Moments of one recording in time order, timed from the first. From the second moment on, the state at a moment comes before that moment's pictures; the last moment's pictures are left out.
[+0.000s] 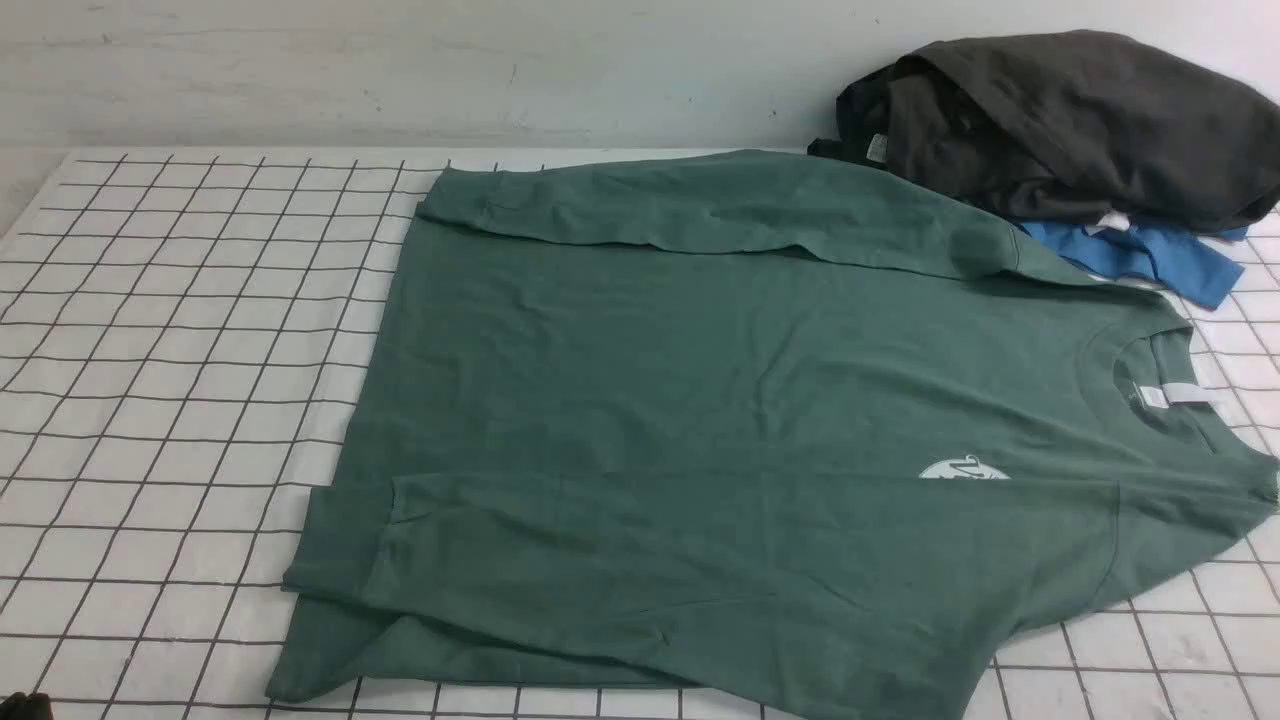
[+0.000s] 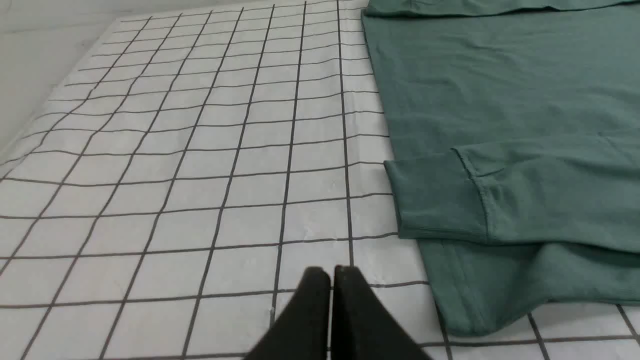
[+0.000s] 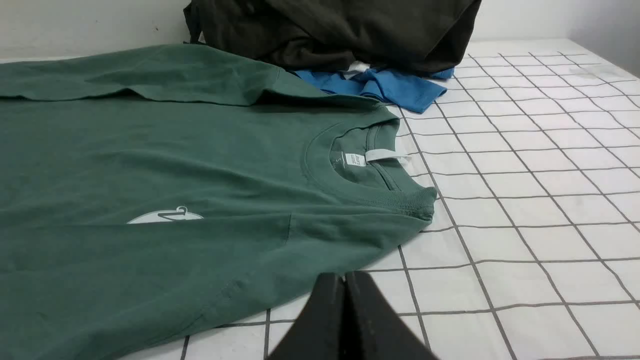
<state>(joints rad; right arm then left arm) -0.14 -0.01 0.02 0.10 0.38 -0.11 -0.02 -0.01 0.03 -0.02 0.36 0.04</state>
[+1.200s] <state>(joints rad) -0.14 -0.01 0.03 0.14 0.33 -0.11 -0.02 -0.01 0.03 0.00 0.23 0.04</state>
